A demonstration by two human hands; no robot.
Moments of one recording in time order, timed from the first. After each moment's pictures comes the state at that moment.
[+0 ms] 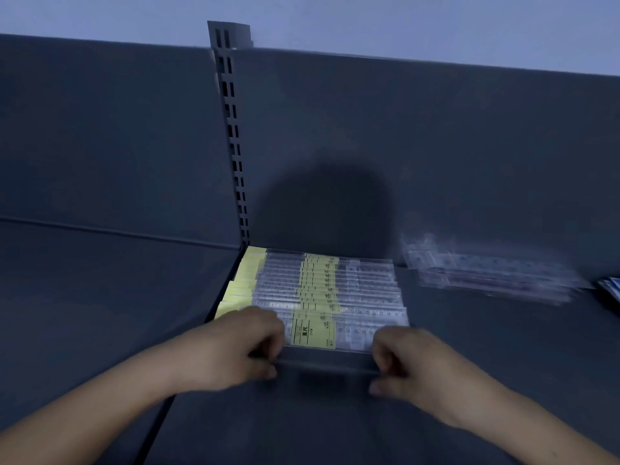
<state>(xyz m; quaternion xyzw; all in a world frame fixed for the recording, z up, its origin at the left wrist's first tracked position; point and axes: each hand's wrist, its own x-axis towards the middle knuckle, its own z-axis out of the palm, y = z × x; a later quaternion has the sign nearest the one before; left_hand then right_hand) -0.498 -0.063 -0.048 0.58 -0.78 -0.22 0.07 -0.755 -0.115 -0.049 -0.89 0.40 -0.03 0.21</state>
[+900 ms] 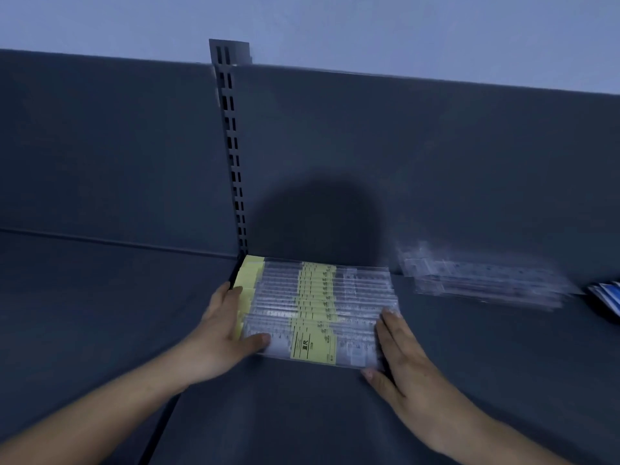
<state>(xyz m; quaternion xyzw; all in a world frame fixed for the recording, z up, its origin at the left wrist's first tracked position) -0.484 -0.071 -0.075 0.72 -0.58 -0.29 0.26 -0.757 -0.106 -0.088 -0.85 0.47 -0.08 0.23</state>
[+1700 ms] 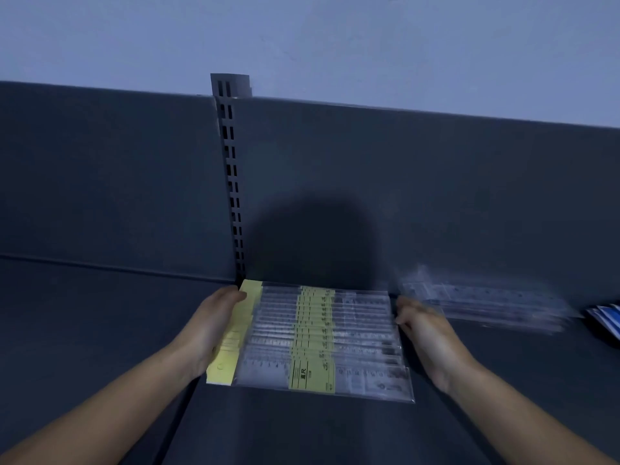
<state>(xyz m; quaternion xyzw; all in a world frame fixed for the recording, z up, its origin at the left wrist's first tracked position) -0.474 -0.115 -0.057 0.68 -0.32 -0.45 0.48 -0.744 -0.180 -0.059 -0.50 0.54 -0.35 0.58</state>
